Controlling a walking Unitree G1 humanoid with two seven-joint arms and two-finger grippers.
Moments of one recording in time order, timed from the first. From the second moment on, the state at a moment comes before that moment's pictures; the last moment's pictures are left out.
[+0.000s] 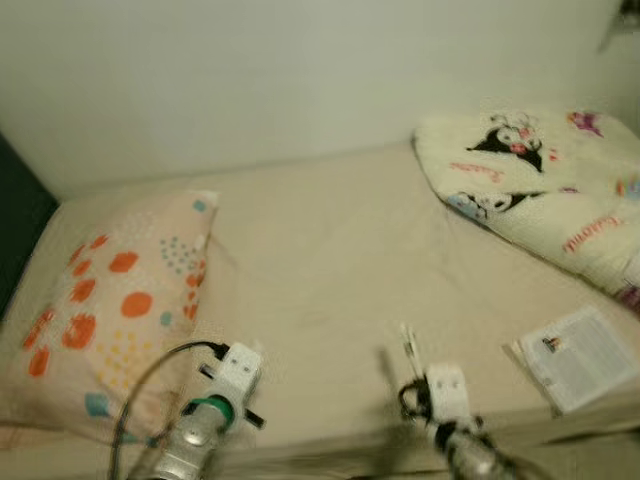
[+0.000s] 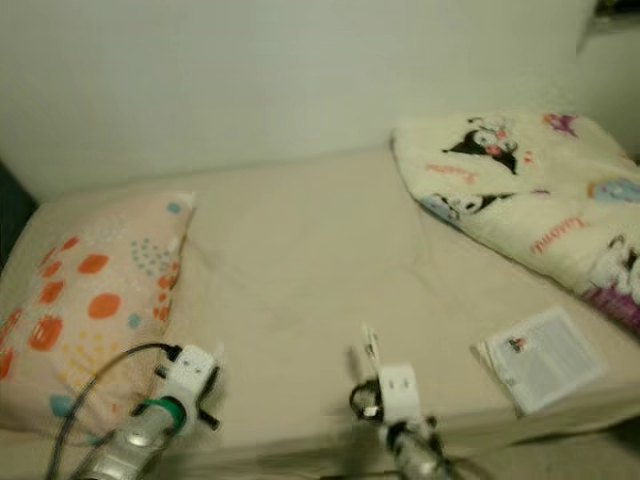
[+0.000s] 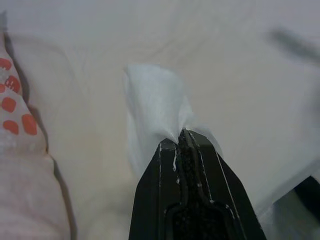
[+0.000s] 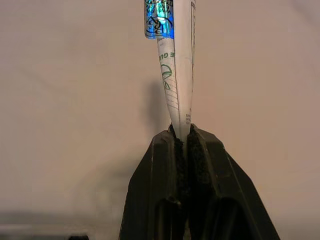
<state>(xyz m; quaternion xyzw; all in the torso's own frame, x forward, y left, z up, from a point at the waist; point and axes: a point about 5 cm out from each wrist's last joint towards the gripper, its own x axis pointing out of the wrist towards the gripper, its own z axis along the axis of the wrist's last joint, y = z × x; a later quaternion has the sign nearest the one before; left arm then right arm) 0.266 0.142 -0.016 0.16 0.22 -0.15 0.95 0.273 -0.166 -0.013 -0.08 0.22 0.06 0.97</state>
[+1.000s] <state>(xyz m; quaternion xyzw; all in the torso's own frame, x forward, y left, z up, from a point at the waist) 0.244 0.187 -0.026 0.15 0.21 -0.05 0.96 0.237 -0.166 -0.043 -0.03 0.28 0.01 0.96</state>
